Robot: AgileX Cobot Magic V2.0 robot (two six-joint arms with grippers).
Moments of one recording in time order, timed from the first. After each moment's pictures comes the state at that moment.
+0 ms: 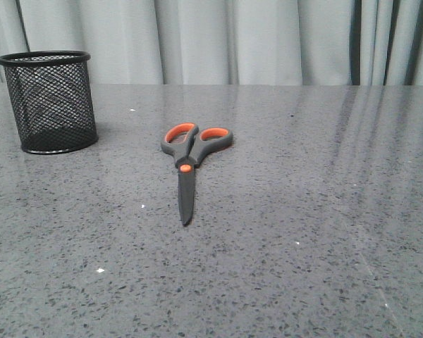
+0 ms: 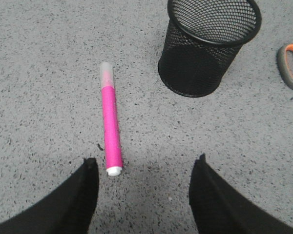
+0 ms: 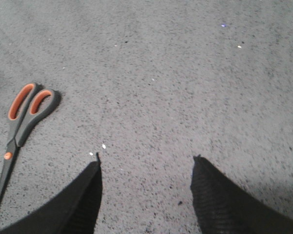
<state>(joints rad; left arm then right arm) -0.11 0.82 -0.76 -0.13 0.78 0.04 0.04 0.71 -0.67 0.35 0.65 -0.08</state>
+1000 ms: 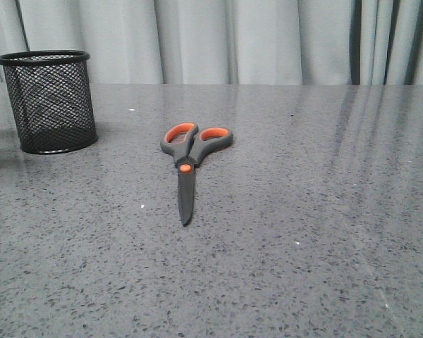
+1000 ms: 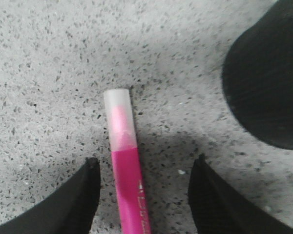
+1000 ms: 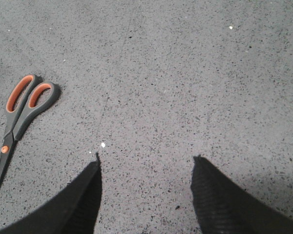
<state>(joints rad) -0.10 1.49 -1.02 -0.02 0.72 0.05 0.04 0.77 -0.74 0.35 0.69 -0.13</state>
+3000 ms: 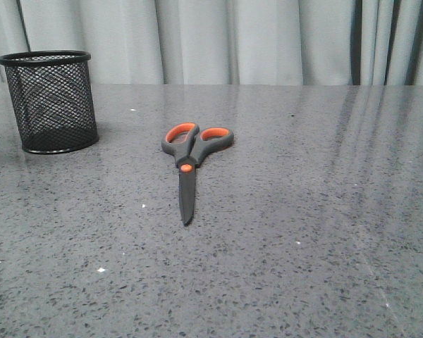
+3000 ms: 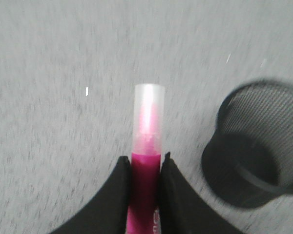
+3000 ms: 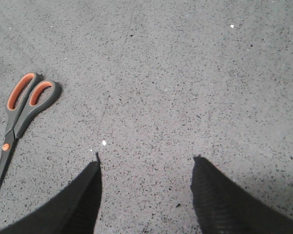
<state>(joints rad) -0.06 1.19 -1.03 -0.16 0.56 0.20 0.04 0.77 -0.74 0.35 0.70 -0.13</state>
